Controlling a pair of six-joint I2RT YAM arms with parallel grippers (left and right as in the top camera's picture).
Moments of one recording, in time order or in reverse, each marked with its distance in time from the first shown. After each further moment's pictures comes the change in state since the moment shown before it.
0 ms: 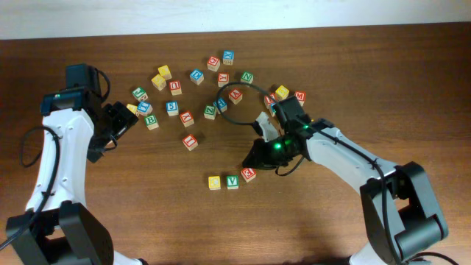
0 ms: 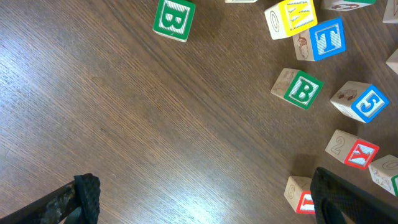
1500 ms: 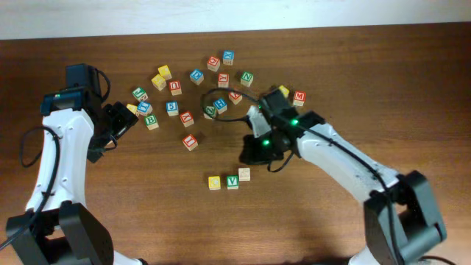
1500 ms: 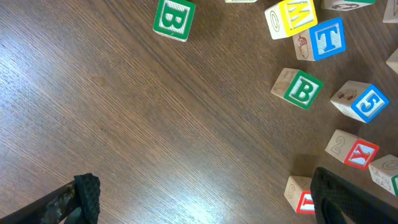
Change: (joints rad) left arm 0.000 0.000 0.000 -0.001 0.000 0.000; right arm 0.103 -0.019 0.145 -0.149 0.219 0.031
